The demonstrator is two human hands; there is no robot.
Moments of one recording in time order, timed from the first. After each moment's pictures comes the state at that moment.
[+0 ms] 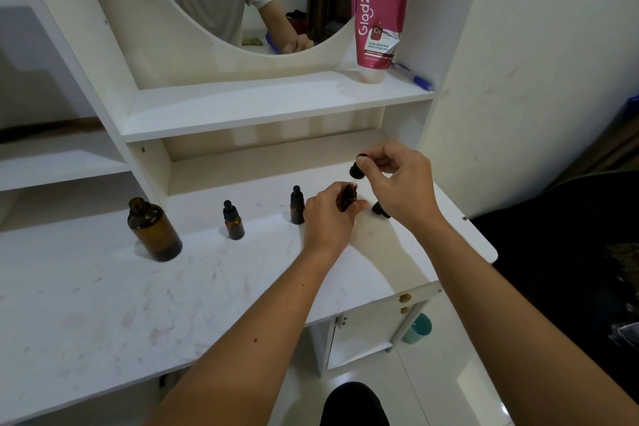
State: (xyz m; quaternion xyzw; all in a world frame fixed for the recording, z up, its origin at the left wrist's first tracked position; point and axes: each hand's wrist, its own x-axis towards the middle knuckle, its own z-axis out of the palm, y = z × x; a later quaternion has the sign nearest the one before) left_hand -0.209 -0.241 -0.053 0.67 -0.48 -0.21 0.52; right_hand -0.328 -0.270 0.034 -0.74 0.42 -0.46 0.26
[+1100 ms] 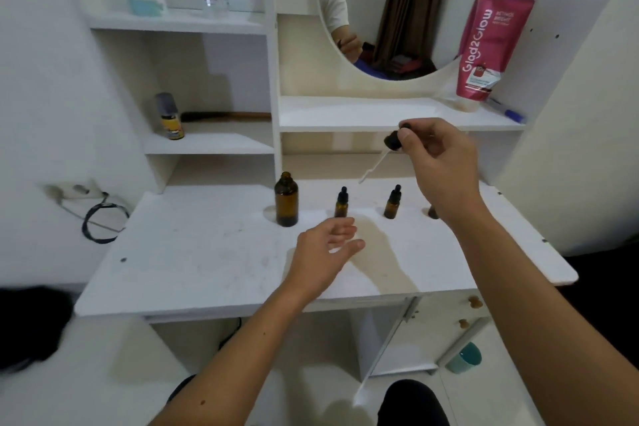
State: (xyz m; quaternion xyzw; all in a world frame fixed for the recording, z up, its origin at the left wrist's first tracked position) left_hand -0.096 -0.046 -0.036 0.64 -0.43 -0.30 0.55; right_hand -0.238 -0.163 0.107 -0.73 0.34 -0.51 0.32
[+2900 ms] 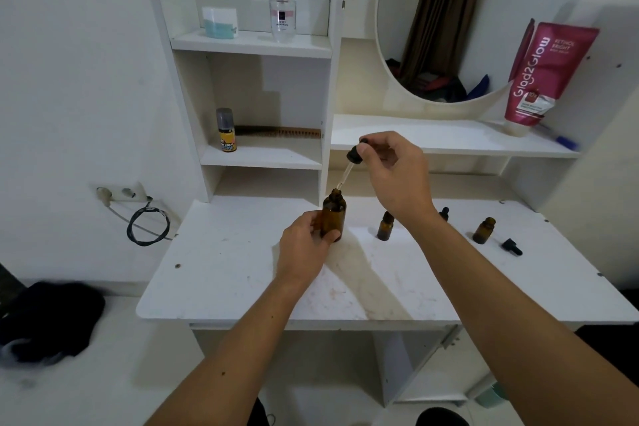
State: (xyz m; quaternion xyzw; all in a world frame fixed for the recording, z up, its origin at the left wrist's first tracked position) left_hand -0.001 -0.028 -0.032 0.76 -0.37 -0.14 0.51; right_hand -0.116 -0.127 0.102 -0.76 0.29 -0.46 0.35
